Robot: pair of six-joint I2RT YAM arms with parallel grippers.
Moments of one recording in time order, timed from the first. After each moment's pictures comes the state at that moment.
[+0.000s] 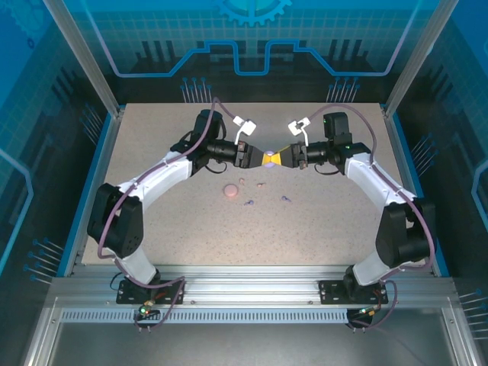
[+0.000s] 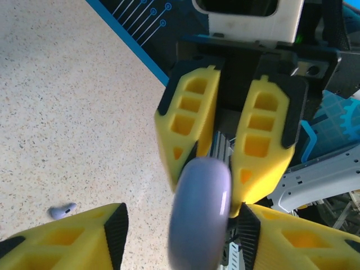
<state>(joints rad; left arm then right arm) -0.43 1.69 1.30 -0.10 1.01 -0.41 0.20 1.55 1.19 -0.34 -1.23 0.11</state>
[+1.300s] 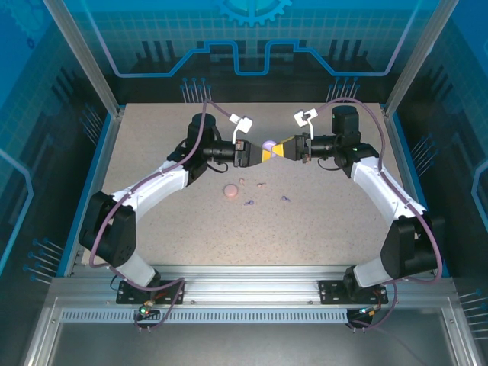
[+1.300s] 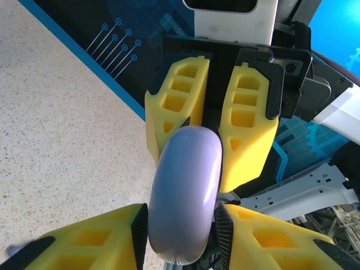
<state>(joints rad) -0.45 1.61 1.19 0.20 1.00 -0.61 0.20 1.47 1.19 -0.21 -1.21 0.27</state>
